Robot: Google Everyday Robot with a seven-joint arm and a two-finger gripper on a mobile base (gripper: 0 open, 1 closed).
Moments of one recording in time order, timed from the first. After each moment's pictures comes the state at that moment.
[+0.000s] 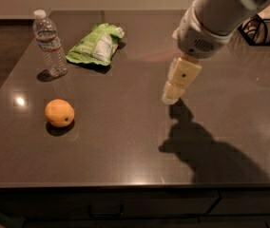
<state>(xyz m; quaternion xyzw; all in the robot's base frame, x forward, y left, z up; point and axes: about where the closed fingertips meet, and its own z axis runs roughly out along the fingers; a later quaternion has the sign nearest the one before) 0.527 -0.087 0.951 -0.63 0.74 0.01 0.24</state>
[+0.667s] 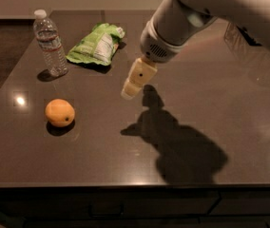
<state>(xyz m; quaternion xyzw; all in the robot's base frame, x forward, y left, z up) 0.564 -0.015 0.927 -0.57 0.77 0.05 0.28</state>
